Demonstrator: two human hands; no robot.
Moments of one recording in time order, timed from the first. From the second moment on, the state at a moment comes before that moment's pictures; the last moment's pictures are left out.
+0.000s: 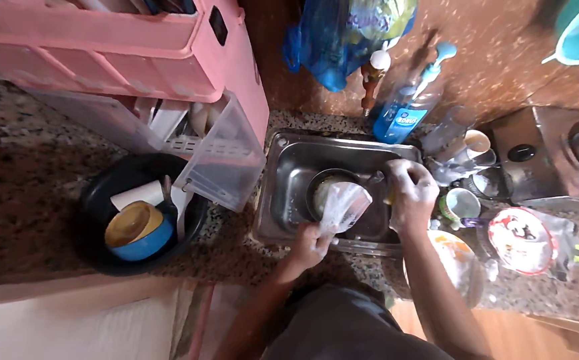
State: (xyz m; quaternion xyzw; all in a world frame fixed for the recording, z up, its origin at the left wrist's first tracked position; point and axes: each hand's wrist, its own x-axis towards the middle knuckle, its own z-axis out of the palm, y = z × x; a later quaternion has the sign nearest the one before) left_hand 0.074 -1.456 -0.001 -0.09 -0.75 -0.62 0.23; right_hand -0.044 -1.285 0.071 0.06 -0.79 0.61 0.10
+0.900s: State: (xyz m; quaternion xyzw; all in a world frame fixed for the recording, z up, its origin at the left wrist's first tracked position) left_hand 0.075 -1.446 -0.014 -0.03 -0.89 -0.44 0.13; right_hand -0.063 -1.307 0.021 0.02 -0.70 0.71 -0.02
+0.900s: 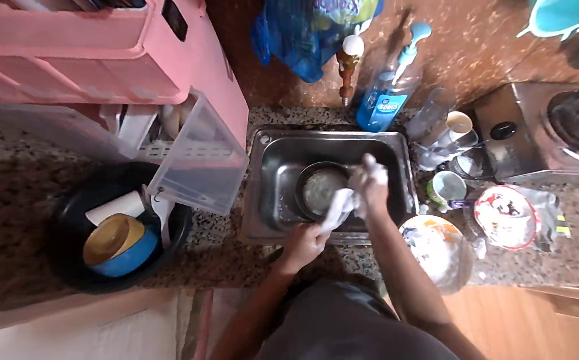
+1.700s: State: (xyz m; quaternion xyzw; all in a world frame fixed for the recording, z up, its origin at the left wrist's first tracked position) left_hand 0.064 -1.441 -0.003 -0.08 -0.76 -0.61 0.21; right_hand -0.008 -1.290 0.069 0.06 -0.62 0.76 -0.18
